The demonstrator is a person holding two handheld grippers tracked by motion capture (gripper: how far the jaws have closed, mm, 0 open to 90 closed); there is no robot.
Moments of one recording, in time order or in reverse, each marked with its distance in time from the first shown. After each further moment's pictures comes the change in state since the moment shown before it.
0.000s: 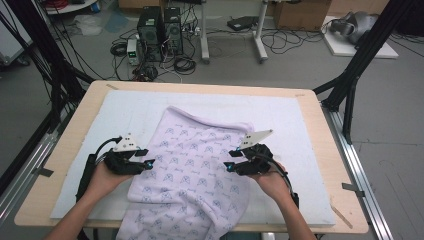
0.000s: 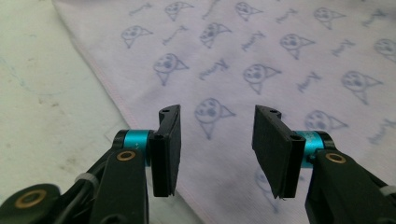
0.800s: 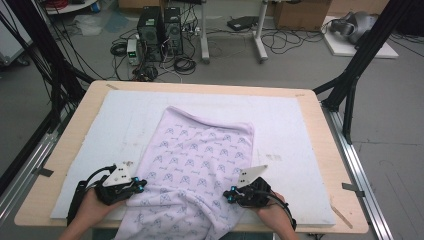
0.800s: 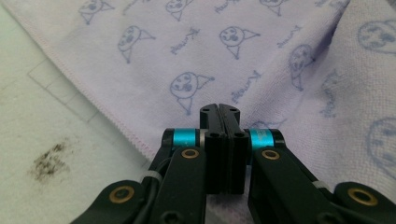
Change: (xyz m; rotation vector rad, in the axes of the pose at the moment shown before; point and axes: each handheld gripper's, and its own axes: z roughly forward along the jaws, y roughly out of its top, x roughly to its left) left arm -0.041 -0.049 -0.023 0.011 -0.041 0.070; right arm 0.053 -0.057 0.012 0.086 0.133 -0.078
